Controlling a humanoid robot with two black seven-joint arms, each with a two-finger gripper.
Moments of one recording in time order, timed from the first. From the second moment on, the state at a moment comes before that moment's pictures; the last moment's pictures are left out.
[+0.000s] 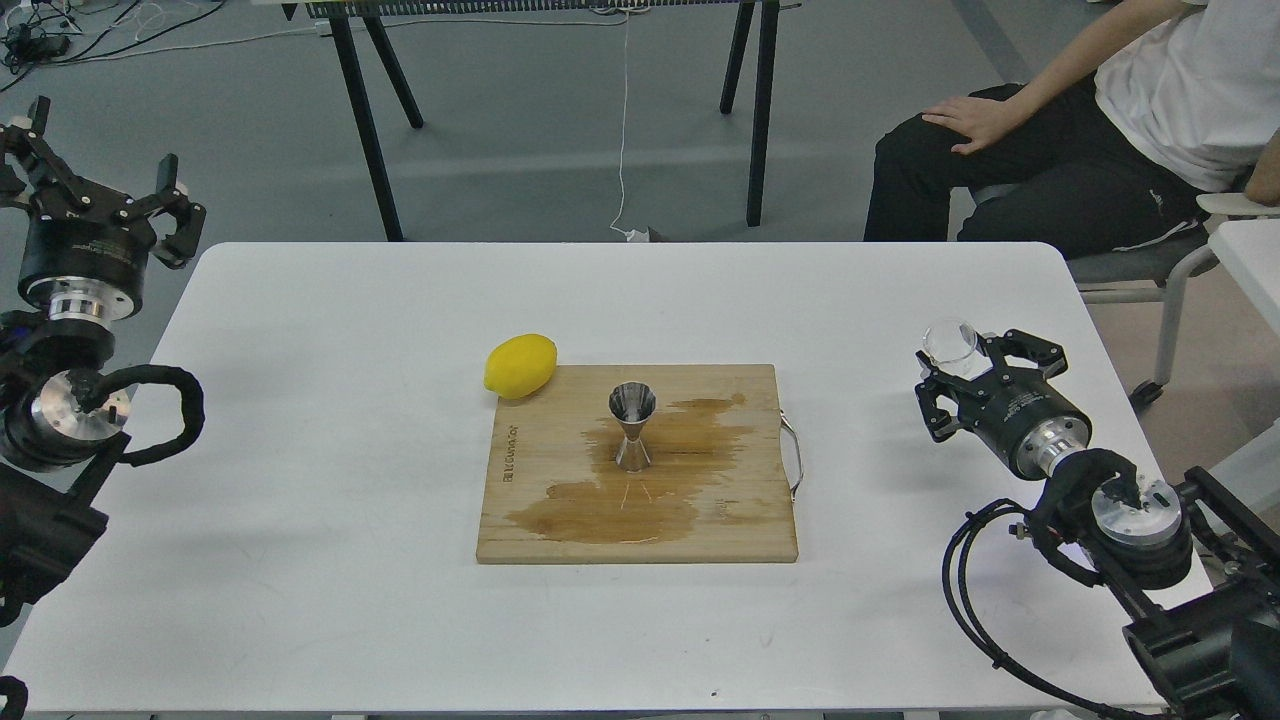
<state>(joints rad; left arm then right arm) -0.65 0.41 -0.91 -0.70 -0.06 -0.29 -0.45 0.12 -0.34 1.25 1.12 0.29 -0.01 -0.10</state>
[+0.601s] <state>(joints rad) -0.65 0.42 -0.89 -0.70 -0.06 -0.29 -0.45 0.12 -0.18 1.26 0.91 0.40 0.11 -0.15</state>
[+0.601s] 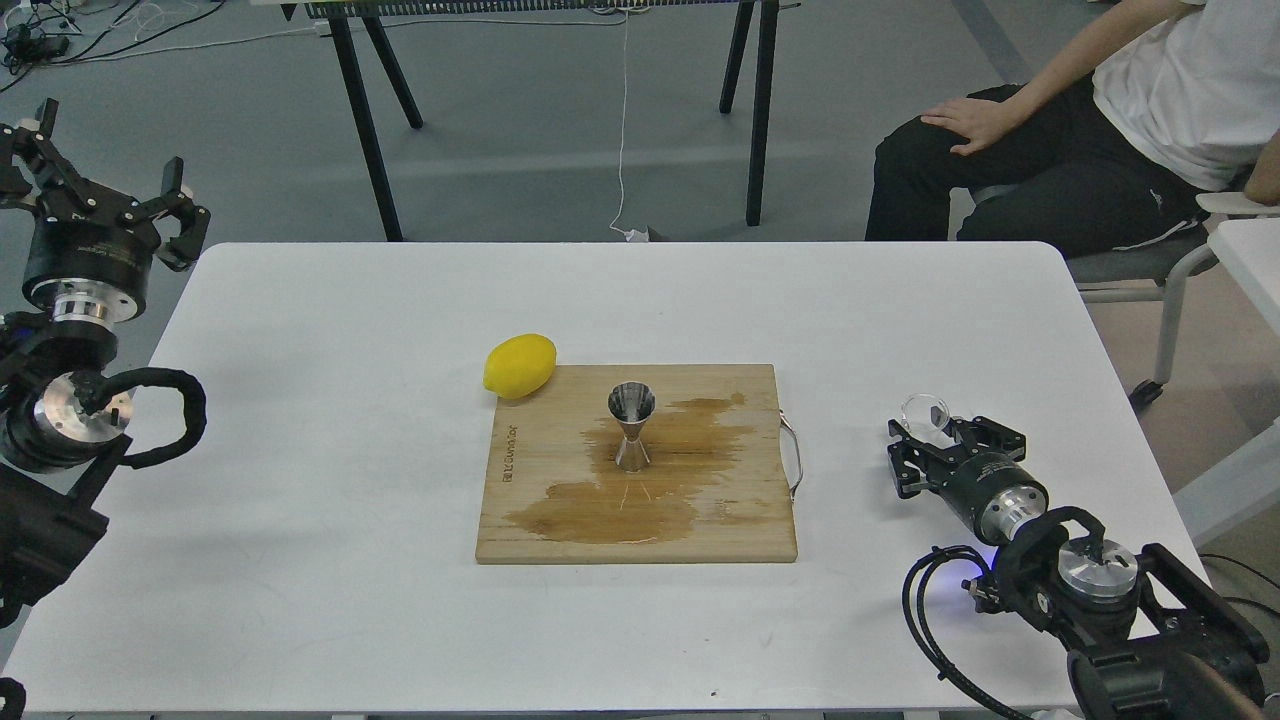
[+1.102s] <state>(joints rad) -0.65 0.42 -0.90 -0.70 -0.06 -0.29 -0.45 0.11 -0.18 1.28 0.91 0.40 0.14 -0.14</state>
